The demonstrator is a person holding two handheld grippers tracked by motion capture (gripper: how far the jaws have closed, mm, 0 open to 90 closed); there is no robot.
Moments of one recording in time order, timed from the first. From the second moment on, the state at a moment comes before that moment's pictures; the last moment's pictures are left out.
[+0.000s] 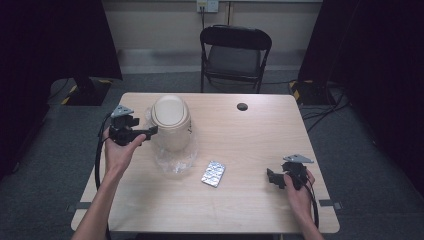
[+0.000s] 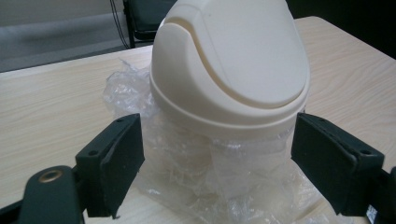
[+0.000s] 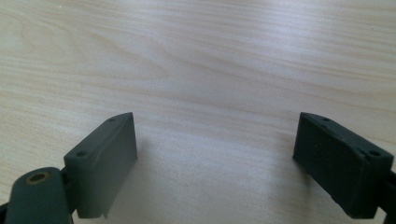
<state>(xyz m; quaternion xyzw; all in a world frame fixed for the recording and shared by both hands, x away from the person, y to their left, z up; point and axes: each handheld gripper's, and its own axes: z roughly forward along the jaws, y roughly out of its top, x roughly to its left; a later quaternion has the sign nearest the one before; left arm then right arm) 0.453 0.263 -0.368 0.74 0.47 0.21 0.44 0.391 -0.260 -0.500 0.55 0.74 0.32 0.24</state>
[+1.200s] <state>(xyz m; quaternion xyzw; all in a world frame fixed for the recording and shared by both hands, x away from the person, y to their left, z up) 0.521 0.245 -0.384 0.76 0.48 0.20 0.39 0.391 -0.260 -0.500 0.55 0.74 0.32 0.24</state>
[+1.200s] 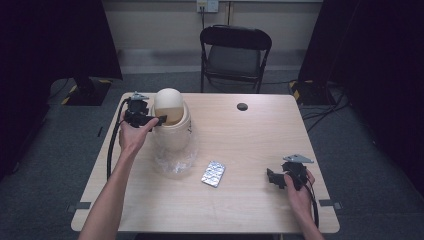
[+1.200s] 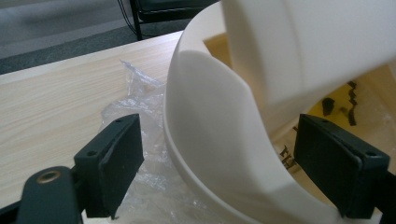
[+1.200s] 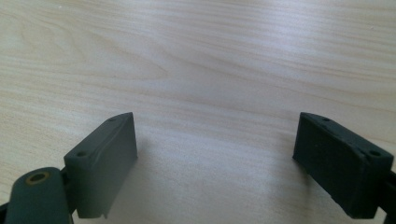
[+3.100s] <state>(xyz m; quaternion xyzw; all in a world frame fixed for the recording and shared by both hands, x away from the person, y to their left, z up) 0.403 0.205 -0.389 0.78 0.40 0.21 0.44 0.391 -0.260 -0.500 0.55 0.74 0.32 0.24</state>
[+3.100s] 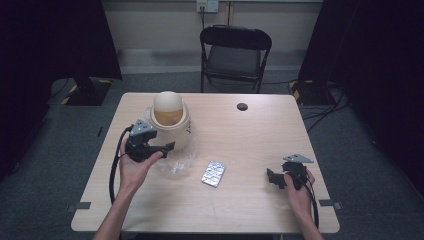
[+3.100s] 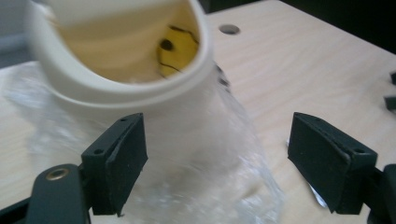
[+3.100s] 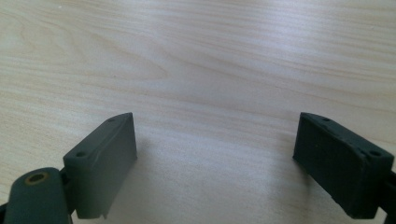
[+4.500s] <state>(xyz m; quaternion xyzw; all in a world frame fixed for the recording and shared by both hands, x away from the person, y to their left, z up) 0.390 0.082 -0.488 0.83 0.38 0.09 0.40 0.391 -0.260 -0.500 0.55 0.74 0.32 0.24</state>
